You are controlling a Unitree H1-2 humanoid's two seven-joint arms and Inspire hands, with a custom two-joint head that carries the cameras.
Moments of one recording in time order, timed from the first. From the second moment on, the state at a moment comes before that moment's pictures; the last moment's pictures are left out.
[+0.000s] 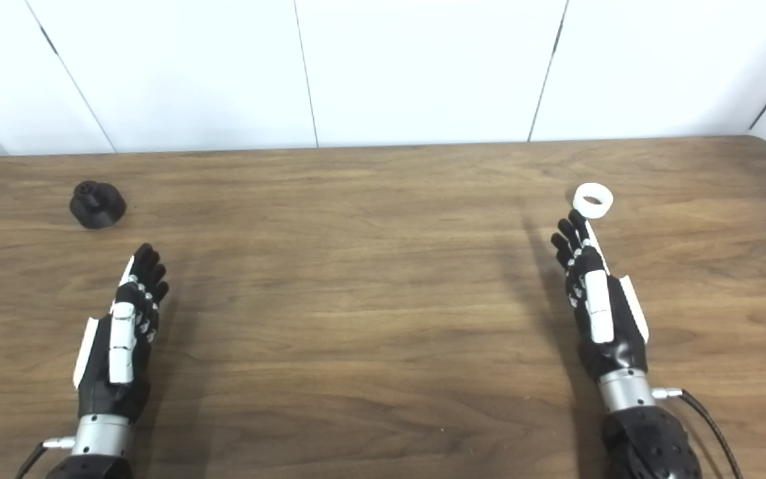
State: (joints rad) left arm 0.19 0.07 0.13 -0.18 -0.11 -0.14 -0.09; right arm 0.07 -0.16 -0.12 -0.07 0.17 -0.10 0.12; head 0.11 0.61
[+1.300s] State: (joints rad) left arm 0.14 0.05 0.10 -0.12 0.02 -0.21 -0.03; right arm -0.01 -0.24 -0.16 0.08 0.23 -0.22 0.20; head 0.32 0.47
